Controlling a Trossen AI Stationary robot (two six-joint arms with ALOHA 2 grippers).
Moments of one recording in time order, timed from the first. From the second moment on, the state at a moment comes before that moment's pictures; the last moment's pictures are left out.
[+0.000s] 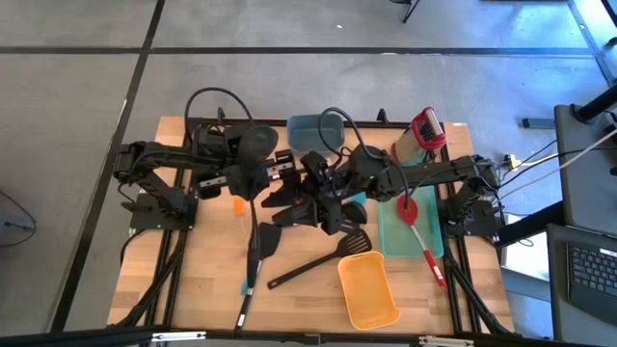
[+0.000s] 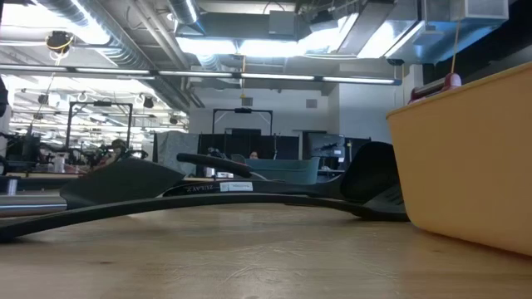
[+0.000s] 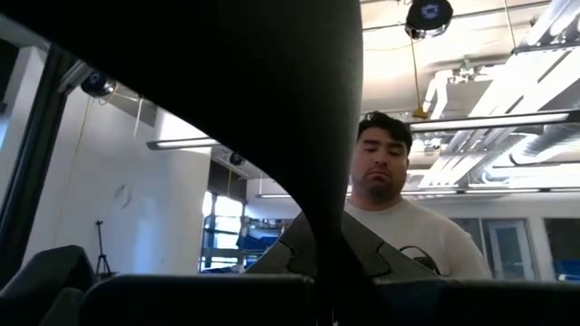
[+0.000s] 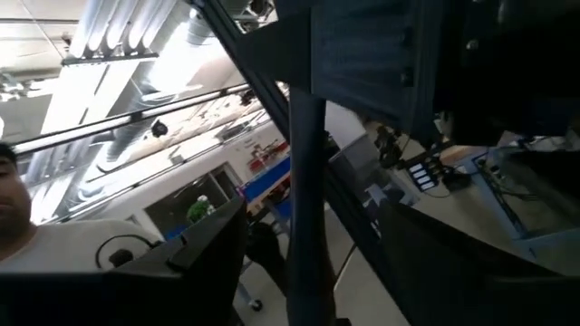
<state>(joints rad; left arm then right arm) 0.06 1.56 1.34 1.52 0.89 -1.20 0.18 1.79 1.74 0.35 -0.31 0.72</state>
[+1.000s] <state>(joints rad) 0.07 1.55 1.34 1.51 0.95 -1.28 0.18 1.87 1.81 0.36 -0.34 0.71</state>
